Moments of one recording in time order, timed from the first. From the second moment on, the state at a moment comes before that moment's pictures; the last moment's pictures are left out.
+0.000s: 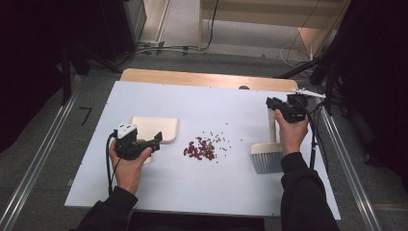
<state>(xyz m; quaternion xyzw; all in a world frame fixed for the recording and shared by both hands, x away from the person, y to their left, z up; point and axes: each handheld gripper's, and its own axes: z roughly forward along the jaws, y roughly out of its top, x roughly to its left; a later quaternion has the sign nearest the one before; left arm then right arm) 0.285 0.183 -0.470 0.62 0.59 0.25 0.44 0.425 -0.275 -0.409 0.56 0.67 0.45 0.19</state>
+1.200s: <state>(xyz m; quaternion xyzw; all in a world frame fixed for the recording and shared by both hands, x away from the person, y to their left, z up) 0.349 -0.012 -0.463 0.69 0.50 0.12 0.50 0.427 -0.262 -0.408 0.56 0.68 0.45 0.19</state>
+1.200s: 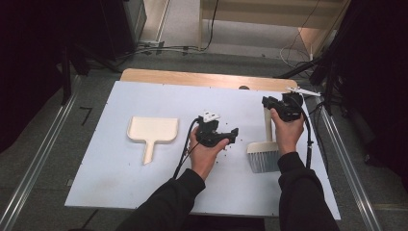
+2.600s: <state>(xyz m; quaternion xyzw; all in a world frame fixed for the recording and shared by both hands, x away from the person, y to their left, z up) 0.394 -0.104 -0.468 0.72 0.47 0.02 0.51 0.423 -0.265 -0.405 0.55 0.68 0.45 0.19</state>
